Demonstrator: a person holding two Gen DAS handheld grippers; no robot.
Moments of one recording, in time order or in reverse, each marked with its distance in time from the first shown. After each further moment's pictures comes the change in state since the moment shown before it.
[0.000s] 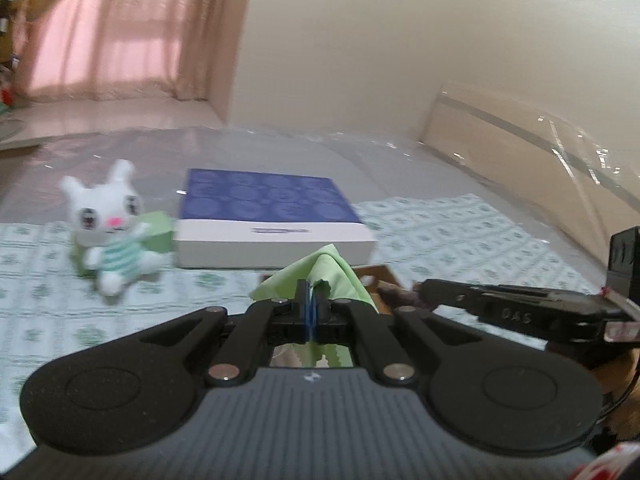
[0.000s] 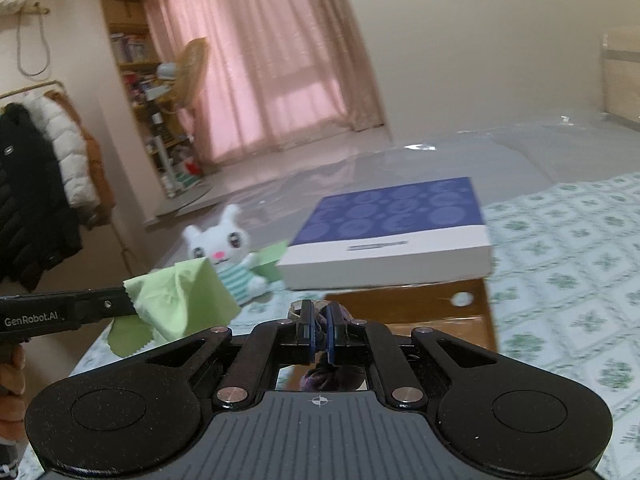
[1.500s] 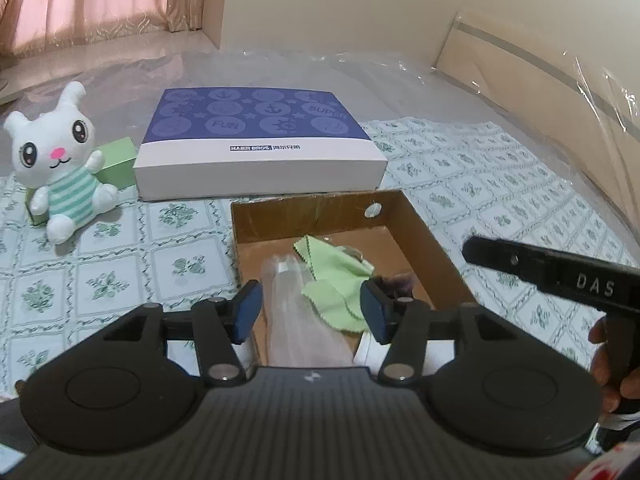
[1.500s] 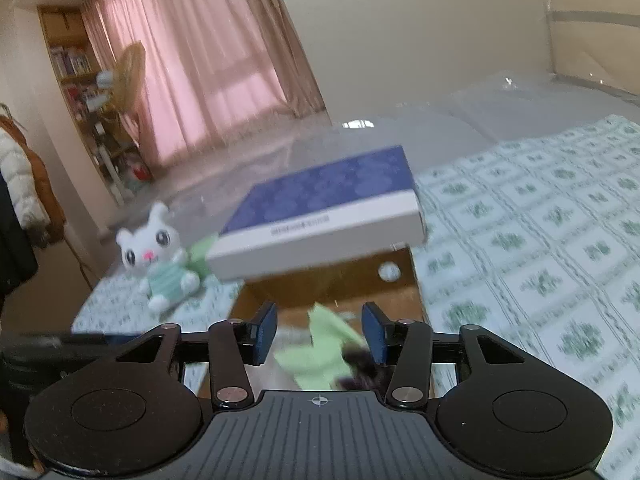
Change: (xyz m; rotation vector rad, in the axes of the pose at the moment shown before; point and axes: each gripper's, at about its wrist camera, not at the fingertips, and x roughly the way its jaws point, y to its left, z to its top) left arm 0.096 -0.018 -0.029 0.015 0.225 0.064; right arm 0.008 -0.061 -0.015 0.111 0.047 -0.115
